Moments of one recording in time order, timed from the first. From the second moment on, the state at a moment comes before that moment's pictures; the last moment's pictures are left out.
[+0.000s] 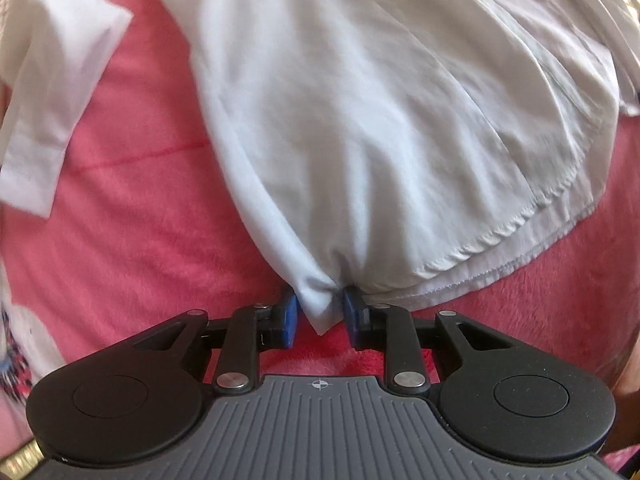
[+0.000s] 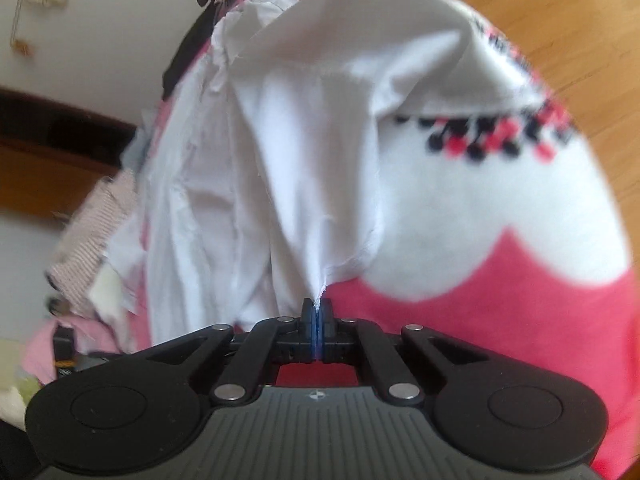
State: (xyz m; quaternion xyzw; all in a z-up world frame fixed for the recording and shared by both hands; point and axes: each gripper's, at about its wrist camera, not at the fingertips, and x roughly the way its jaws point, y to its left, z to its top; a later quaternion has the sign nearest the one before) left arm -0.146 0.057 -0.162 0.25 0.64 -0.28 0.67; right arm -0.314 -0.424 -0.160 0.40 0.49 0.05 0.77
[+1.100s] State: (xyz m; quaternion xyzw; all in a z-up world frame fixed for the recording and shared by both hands) left arm -0.165 0.109 -0.163 0.19 0.56 -0.37 0.72; right arm -0.335 -0.199 -0.098 -0.17 0.46 0.27 0.83
